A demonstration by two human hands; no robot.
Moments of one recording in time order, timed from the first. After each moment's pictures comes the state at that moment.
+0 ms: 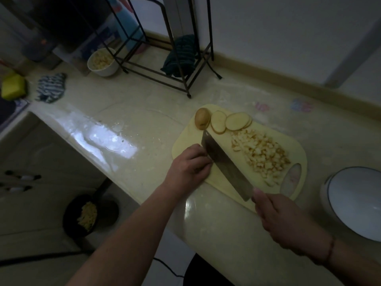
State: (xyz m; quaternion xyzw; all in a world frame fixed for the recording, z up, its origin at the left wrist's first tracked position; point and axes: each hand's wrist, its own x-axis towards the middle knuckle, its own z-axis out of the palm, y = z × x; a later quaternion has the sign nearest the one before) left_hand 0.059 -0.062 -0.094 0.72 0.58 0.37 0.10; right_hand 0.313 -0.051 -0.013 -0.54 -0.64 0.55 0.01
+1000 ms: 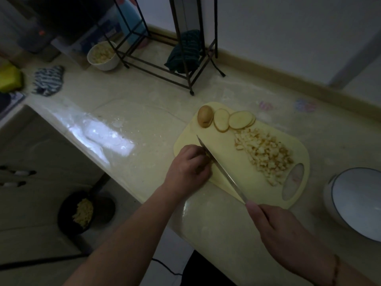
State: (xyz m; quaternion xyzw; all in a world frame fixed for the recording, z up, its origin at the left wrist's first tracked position) left_hand 0.057 -0.070 -0.101 0.71 0.60 0.36 0.07; right_hand 0.308 -0.077 -0.006 -0.50 -0.74 0.45 0.04
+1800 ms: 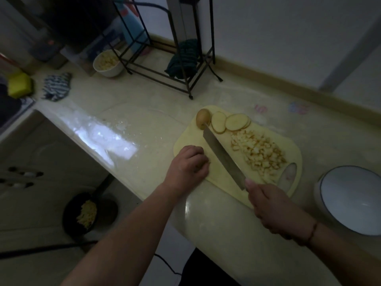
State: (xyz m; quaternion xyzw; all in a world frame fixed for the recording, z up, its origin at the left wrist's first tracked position) left_hand 0.061 -0.069 -0.095 0.70 0.62 0.35 0.06; right_hand 0.304 -0.044 -0.015 -0.53 -0.65 0.54 0.01
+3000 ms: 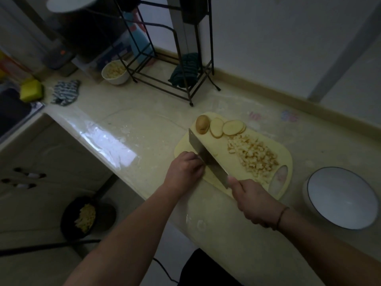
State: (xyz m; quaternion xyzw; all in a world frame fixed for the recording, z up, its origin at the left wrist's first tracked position) left_hand 0.061 -0.078 -0.082 0.71 0.64 0.30 0.05; right_hand 0.281 -0.048 -0.010 -0.51 -0.69 0.51 0.00
